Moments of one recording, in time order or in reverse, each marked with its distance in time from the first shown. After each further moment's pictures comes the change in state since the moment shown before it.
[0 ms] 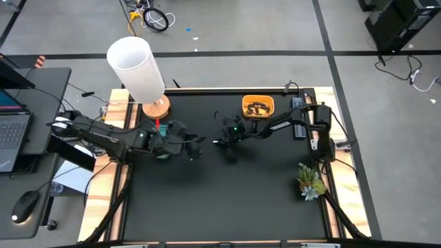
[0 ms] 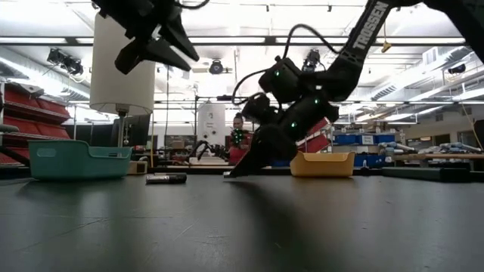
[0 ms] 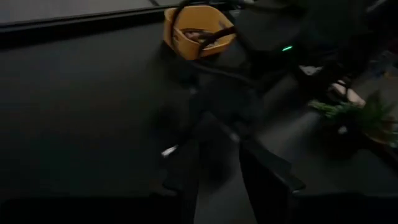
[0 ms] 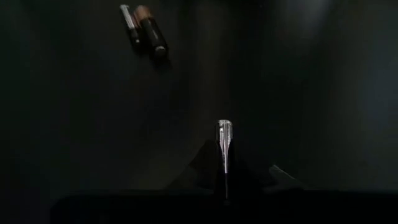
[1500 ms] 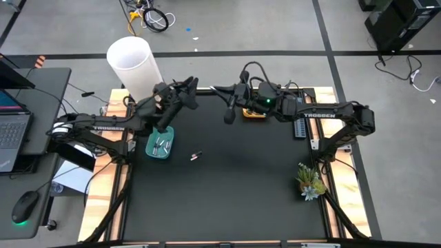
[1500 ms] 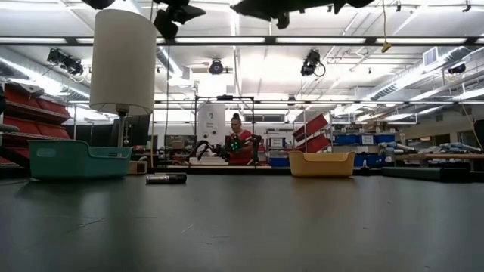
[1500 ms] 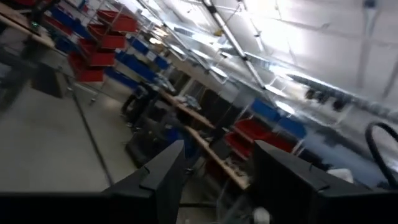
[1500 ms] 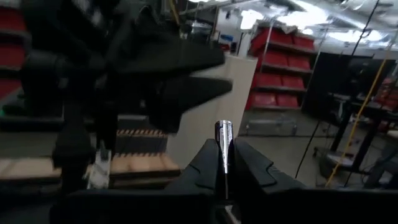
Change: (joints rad) left arm 0.319 0.024 0.000 1.067 -0.135 0.502; right arm 0.008 -0.489 0.227 0.013 0.353 0.023
